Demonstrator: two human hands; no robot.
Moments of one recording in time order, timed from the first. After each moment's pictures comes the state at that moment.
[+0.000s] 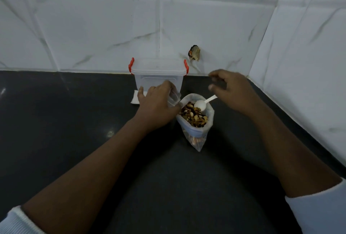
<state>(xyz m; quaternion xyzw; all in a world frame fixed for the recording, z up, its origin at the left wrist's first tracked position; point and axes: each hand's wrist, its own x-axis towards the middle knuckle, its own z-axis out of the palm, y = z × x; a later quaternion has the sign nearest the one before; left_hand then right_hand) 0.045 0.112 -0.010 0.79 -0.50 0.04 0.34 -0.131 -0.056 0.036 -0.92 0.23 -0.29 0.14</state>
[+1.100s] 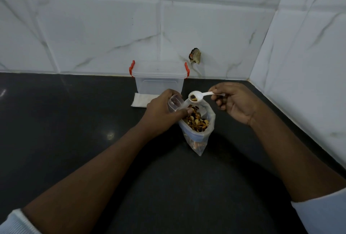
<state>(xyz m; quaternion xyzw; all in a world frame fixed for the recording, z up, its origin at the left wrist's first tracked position) 0.041 0.112 -0.022 0.72 -0.50 -0.10 0.47 -0.131 -0.063 0.026 -0.66 0.25 -0.24 0.66</state>
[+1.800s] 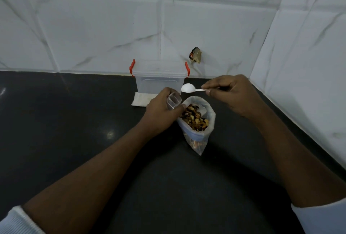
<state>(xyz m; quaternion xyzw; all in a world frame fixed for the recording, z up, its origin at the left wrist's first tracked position) 0.042 0.110 -0.024 0.72 -0.48 -0.10 0.49 -0.136 -0.051 0.039 -0.89 0.11 -0.32 0.29</state>
